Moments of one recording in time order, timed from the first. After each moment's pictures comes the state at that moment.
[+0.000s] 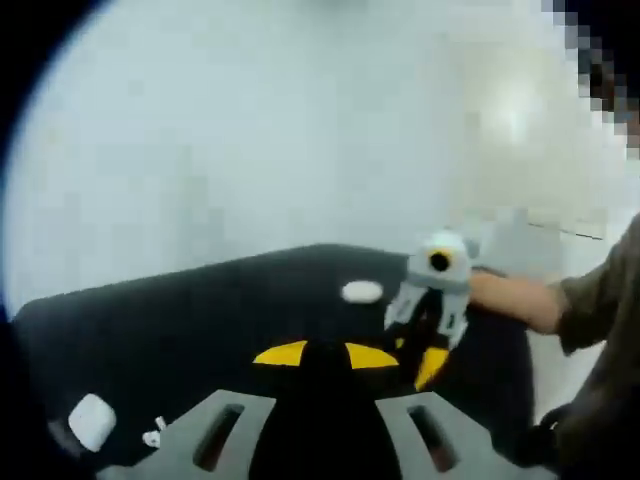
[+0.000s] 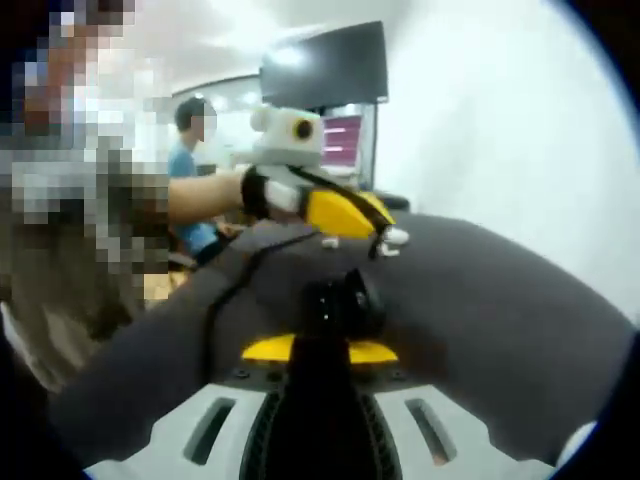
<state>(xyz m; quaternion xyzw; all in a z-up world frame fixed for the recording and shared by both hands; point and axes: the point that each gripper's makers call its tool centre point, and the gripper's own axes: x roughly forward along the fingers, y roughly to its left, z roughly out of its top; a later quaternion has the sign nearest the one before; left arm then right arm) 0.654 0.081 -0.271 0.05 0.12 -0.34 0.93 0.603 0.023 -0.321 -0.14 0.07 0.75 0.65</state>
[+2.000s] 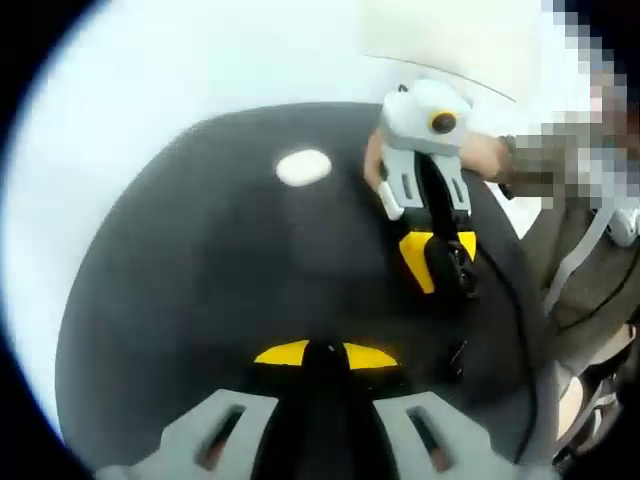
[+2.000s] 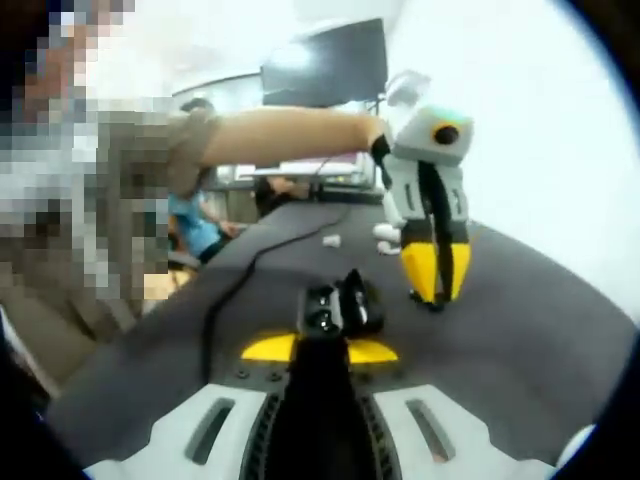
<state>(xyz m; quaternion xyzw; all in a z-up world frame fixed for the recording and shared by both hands) 0.697 0.057 -0.320 0.30 0.33 -0.58 0.68 0.602 0.023 -0.322 -0.14 0.08 0.75 0.64</state>
